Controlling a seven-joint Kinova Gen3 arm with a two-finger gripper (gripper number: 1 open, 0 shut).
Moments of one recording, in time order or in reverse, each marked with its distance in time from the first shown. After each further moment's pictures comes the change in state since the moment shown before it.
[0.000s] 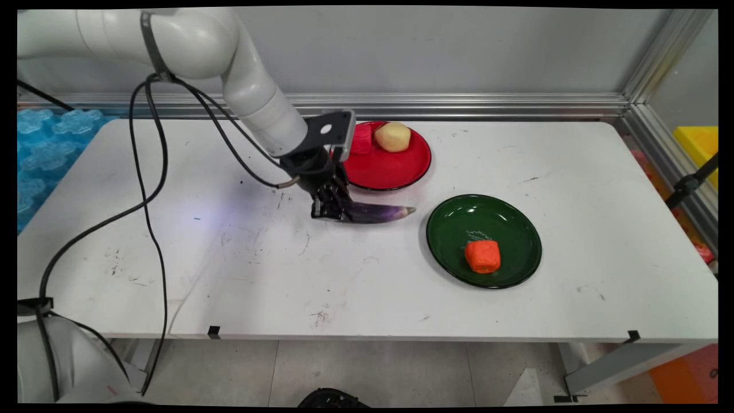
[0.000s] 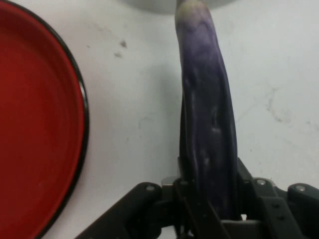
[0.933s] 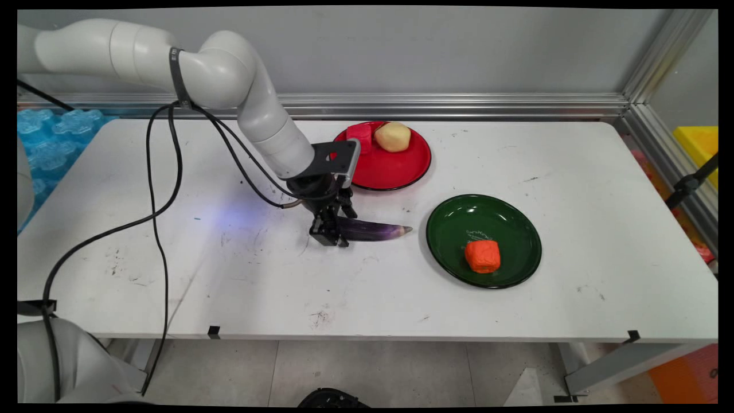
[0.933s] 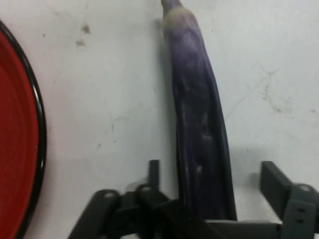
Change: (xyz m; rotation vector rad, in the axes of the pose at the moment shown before) arm -0.010 0.004 0.042 -0.041 -0.015 0.057
